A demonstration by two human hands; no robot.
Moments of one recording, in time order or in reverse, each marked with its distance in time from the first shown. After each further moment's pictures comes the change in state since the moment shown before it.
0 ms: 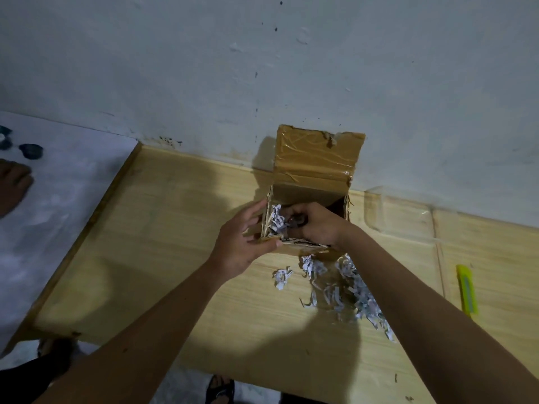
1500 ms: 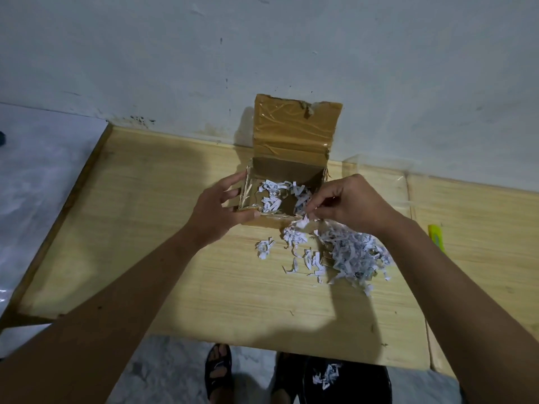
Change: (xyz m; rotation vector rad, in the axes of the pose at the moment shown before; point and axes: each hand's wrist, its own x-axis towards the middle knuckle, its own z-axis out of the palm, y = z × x) left_hand 0.002 0.023 -0.005 -0.027 -0.036 -0.044; right_hand -0.107 0.022 -0.047 -0.233 0.260 -0.387
